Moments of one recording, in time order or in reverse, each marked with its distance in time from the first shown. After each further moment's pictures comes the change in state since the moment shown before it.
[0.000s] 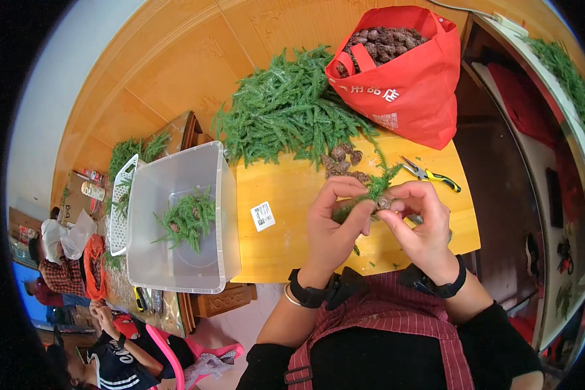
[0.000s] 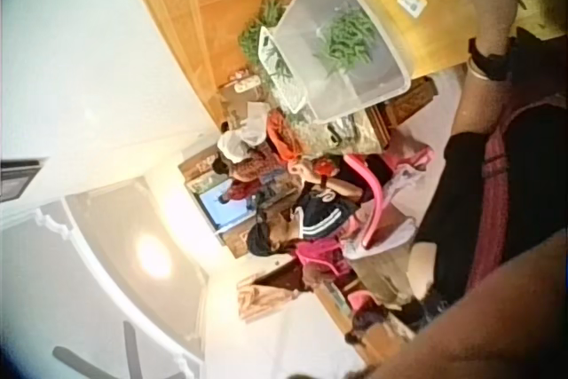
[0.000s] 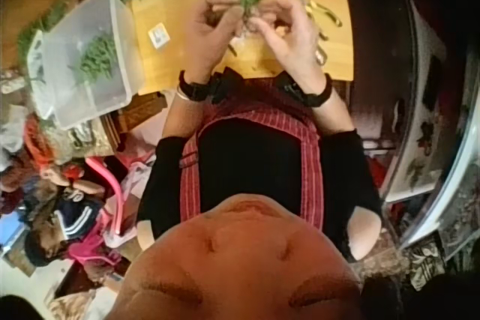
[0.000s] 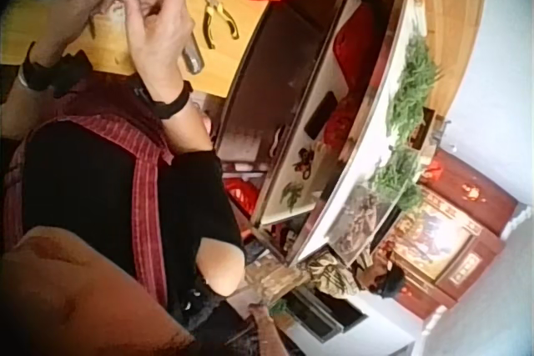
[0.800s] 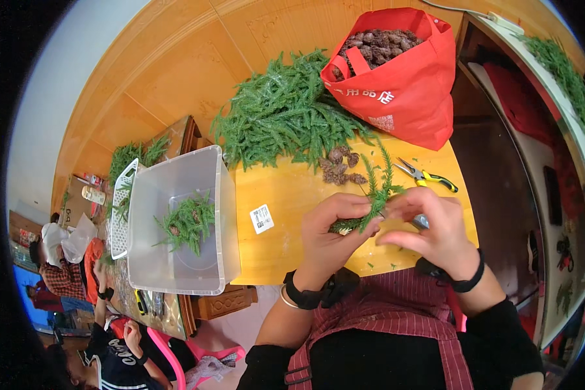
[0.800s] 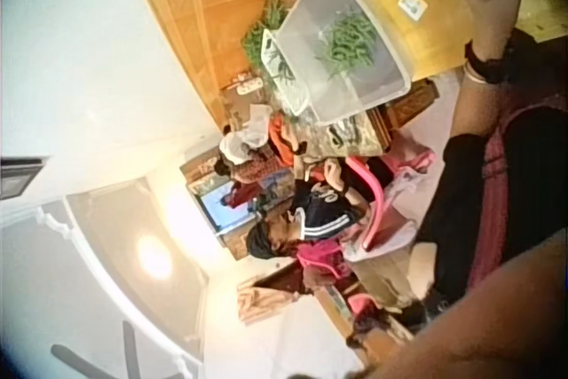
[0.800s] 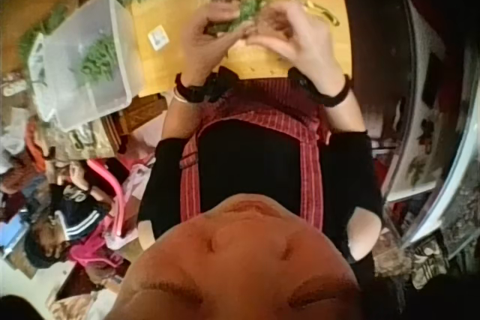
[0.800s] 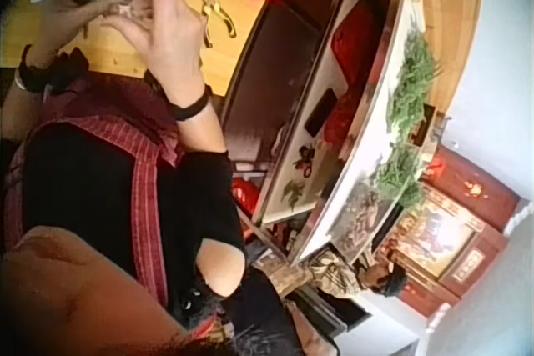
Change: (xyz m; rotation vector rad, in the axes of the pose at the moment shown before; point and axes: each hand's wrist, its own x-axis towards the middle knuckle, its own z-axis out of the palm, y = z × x) left_hand 0.001 -0.004 -0.011 0.429 -0.179 0.413; right_hand 0.012 -0.013 -0.031 -0.162 -0.148 -0.256
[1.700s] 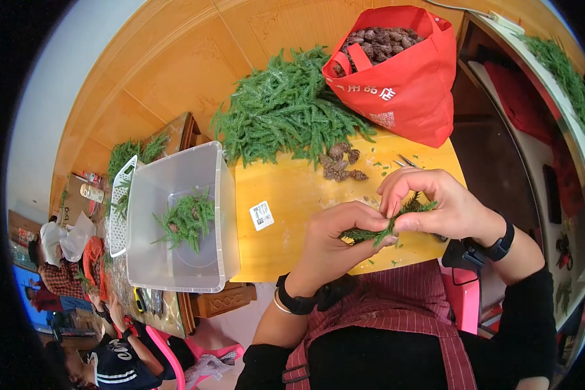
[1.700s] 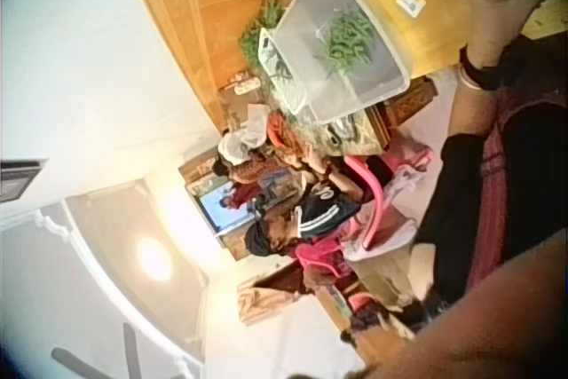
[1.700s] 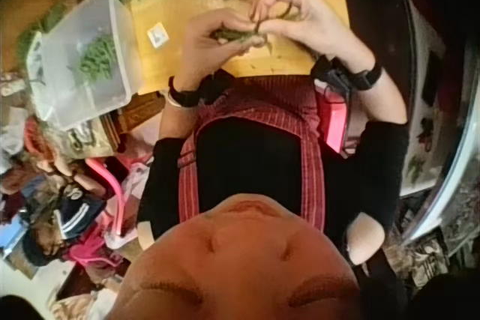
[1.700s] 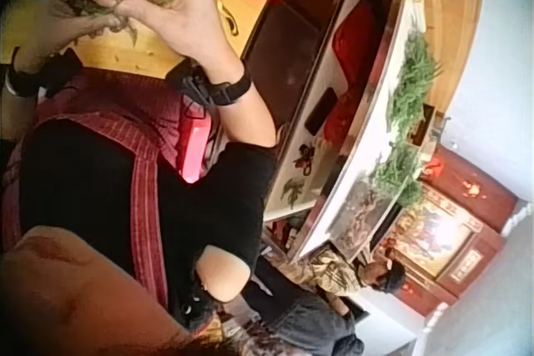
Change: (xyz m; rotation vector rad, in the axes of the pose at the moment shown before) left_hand 0.005 0.029 -0.003 -0.172 -0.160 -0.248; right_hand 0.036 0.006 -0.022 0.518 -0.532 0.244
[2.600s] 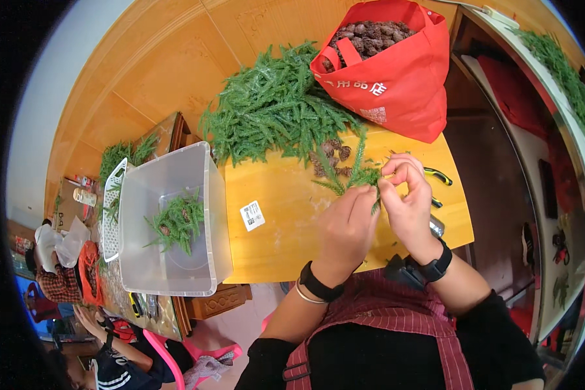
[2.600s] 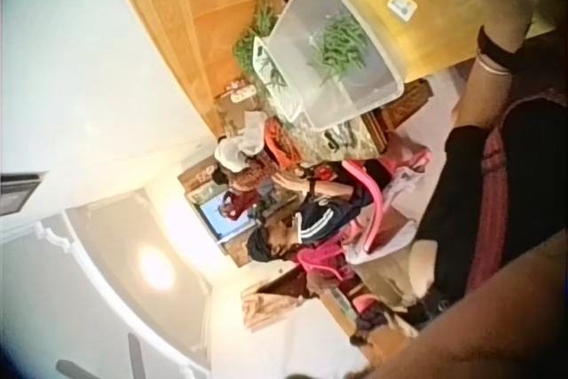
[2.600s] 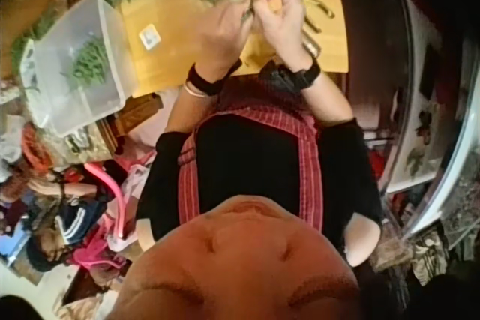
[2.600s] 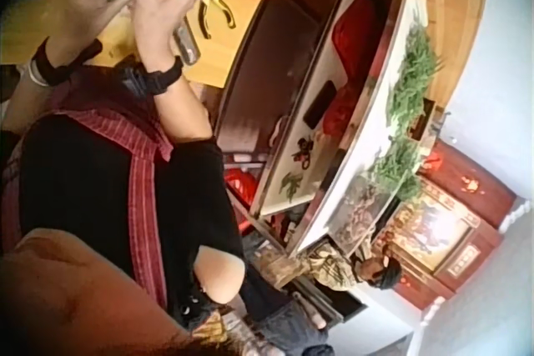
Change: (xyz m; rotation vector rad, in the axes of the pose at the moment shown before) left_hand 0.009 -0.037 0.030 0.879 0.296 0.266; right_hand 0.016 0.080 0.048 -0.344 0.979 -0.199
